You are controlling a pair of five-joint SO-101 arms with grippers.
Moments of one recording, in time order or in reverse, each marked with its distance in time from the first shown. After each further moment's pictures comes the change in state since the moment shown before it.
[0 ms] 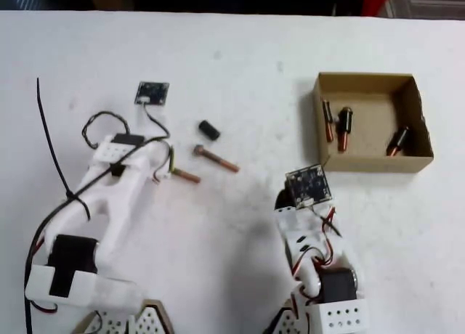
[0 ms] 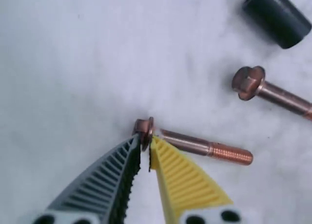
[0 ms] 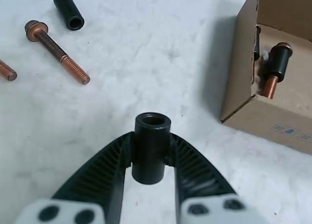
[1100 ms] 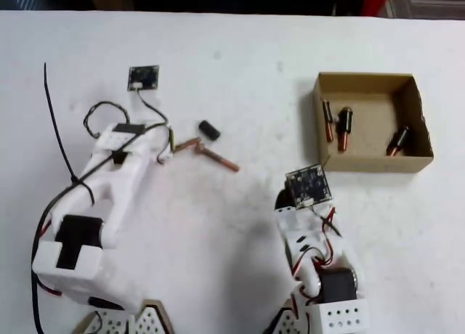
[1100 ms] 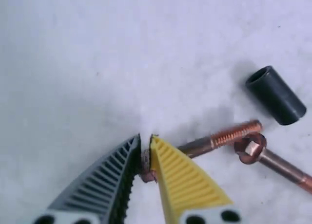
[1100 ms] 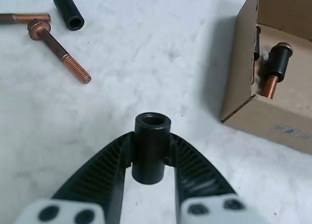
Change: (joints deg) left arm -1.1 8.5 -7.7 -7.0 5.7; right arm 0.0 0.0 0.0 0.0 0.0
